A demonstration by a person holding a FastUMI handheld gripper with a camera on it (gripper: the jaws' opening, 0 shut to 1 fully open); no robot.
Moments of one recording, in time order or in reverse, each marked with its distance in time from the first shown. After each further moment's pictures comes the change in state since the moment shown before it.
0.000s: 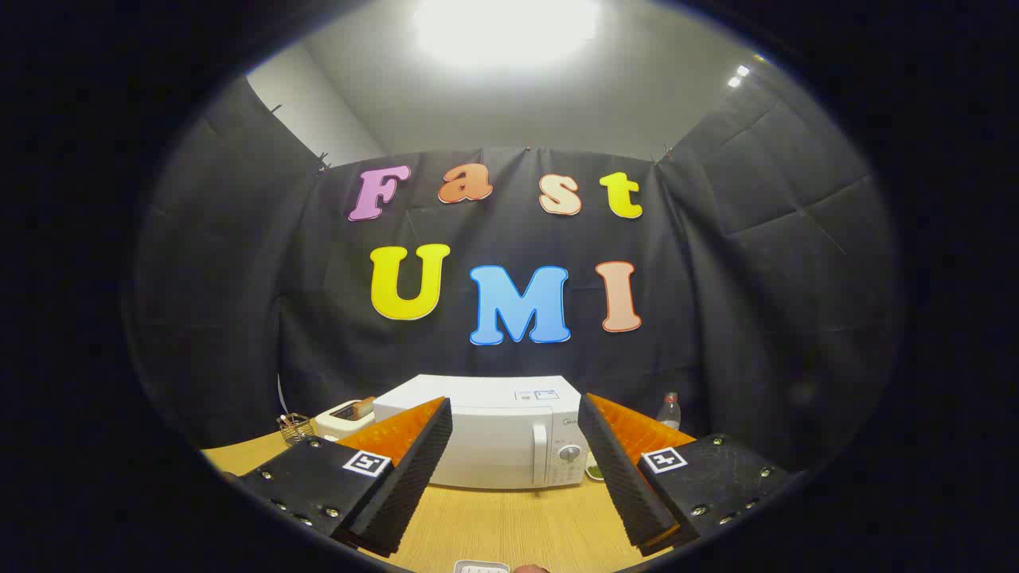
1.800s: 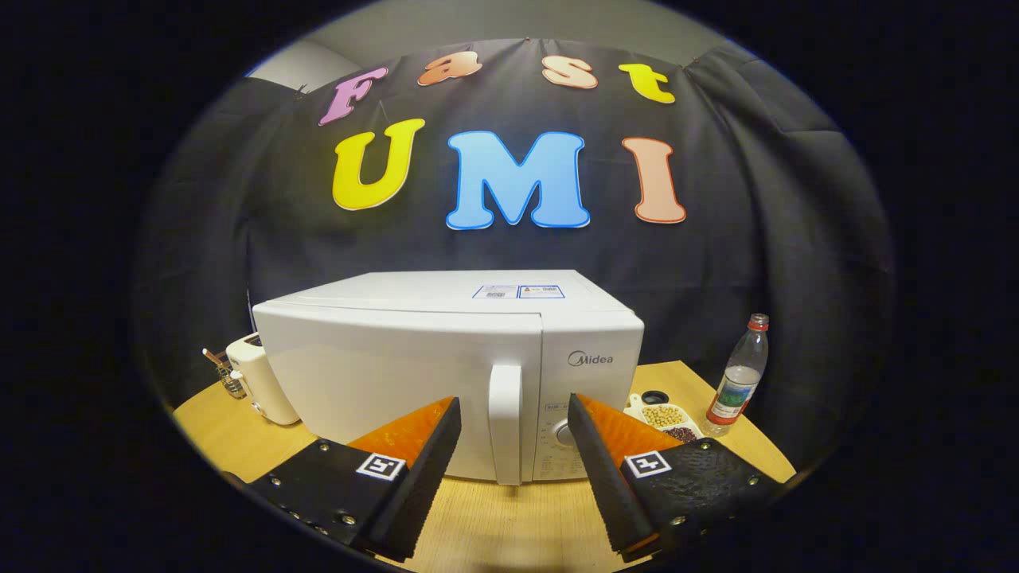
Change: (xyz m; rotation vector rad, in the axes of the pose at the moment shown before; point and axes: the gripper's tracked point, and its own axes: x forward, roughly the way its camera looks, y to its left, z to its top) arm 0.214 -0.048 -0.196 0.013 0.358 0.086
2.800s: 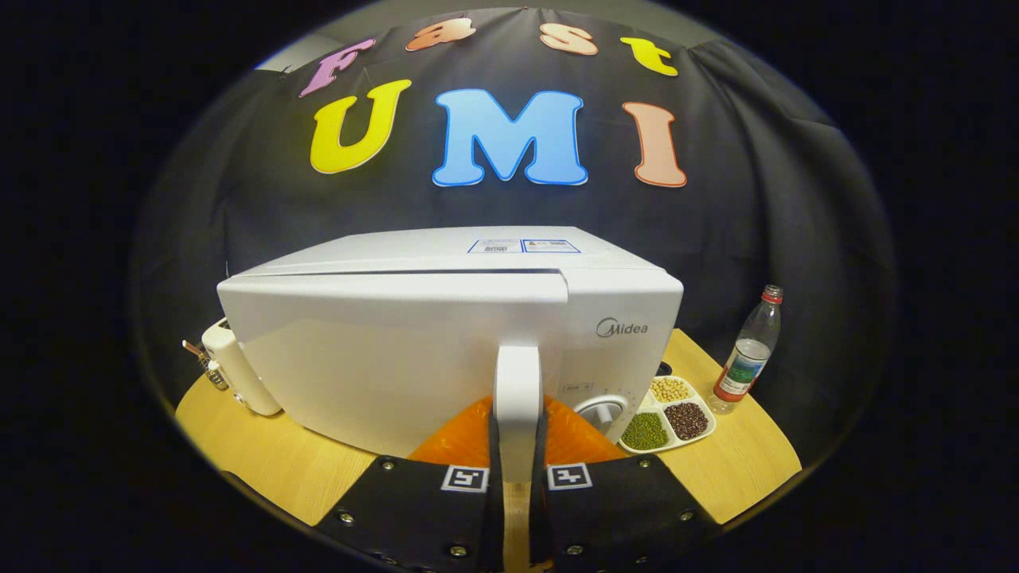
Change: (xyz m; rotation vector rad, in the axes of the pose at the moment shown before) arm 0.006 0.012 -0.022 -0.059 0.116 -0.070
